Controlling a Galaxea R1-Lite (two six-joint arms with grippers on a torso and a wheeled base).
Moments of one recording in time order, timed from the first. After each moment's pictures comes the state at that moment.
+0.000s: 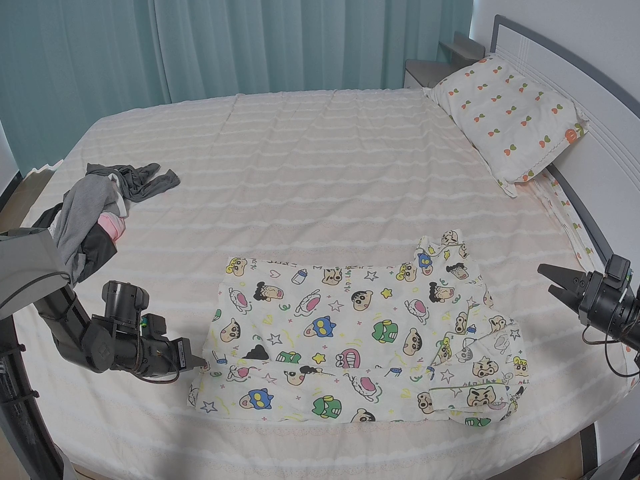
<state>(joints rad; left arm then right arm) -0.04 2.10 -0.59 -0.56 -0.43 -0.32 -0.13 1.48 -0.23 -1.04 0.62 0.60</state>
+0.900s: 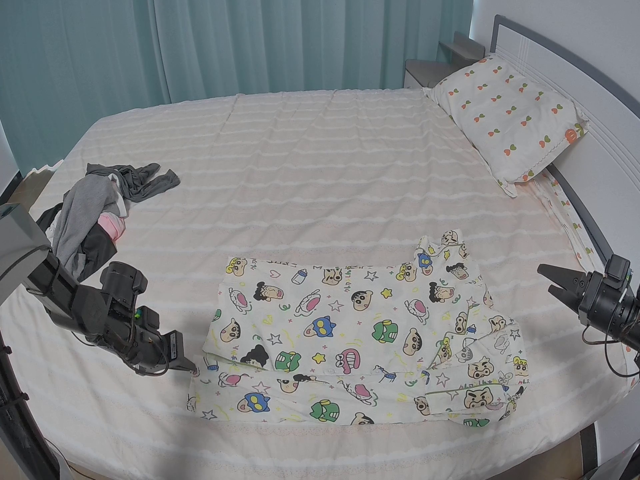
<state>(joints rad) -0.03 2.01 -0.80 -0.10 -0.40 -0.32 -0.13 1.48 -0.23 -1.04 0.61 0.60</state>
